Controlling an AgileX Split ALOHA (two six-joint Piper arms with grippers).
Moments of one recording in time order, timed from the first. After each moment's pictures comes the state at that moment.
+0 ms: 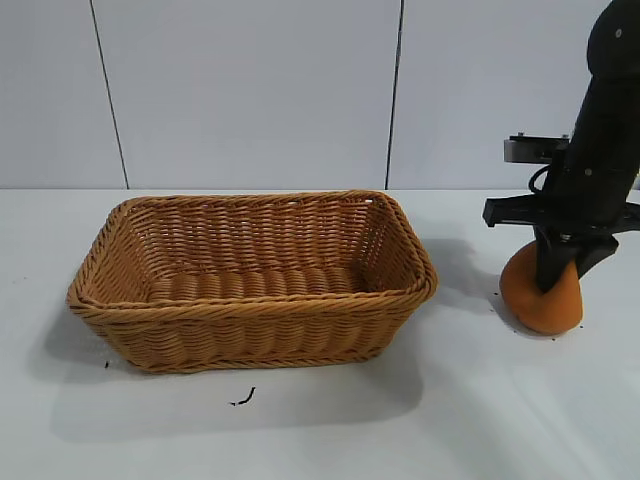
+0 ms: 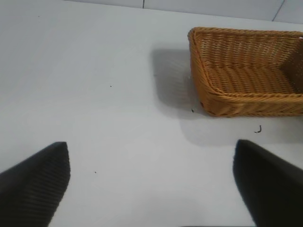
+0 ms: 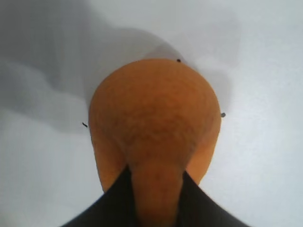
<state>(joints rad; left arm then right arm) 0.04 0.00 -0.50 -0.09 1.06 -0.02 0.08 2.08 -1.38 0.06 0.86 0.03</state>
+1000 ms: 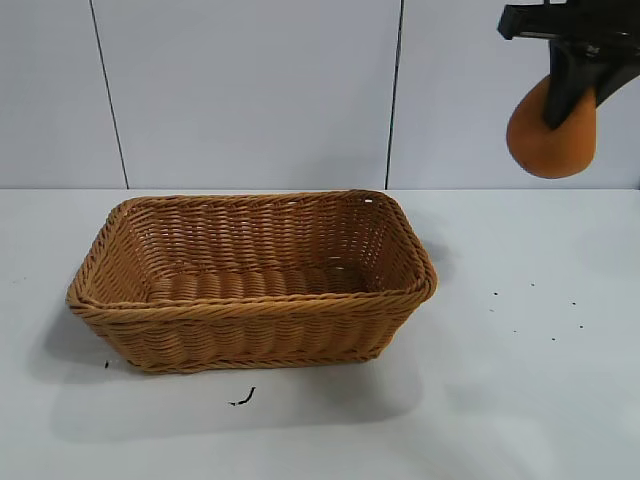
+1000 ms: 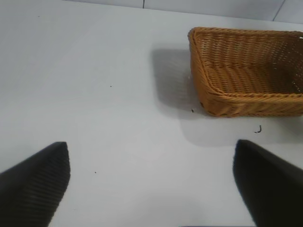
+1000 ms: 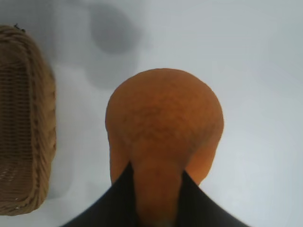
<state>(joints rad) 0.04 0.00 -0.50 -0.09 1.06 -0.02 0.18 1.86 -1.66 0.08 1.16 -0.01</state>
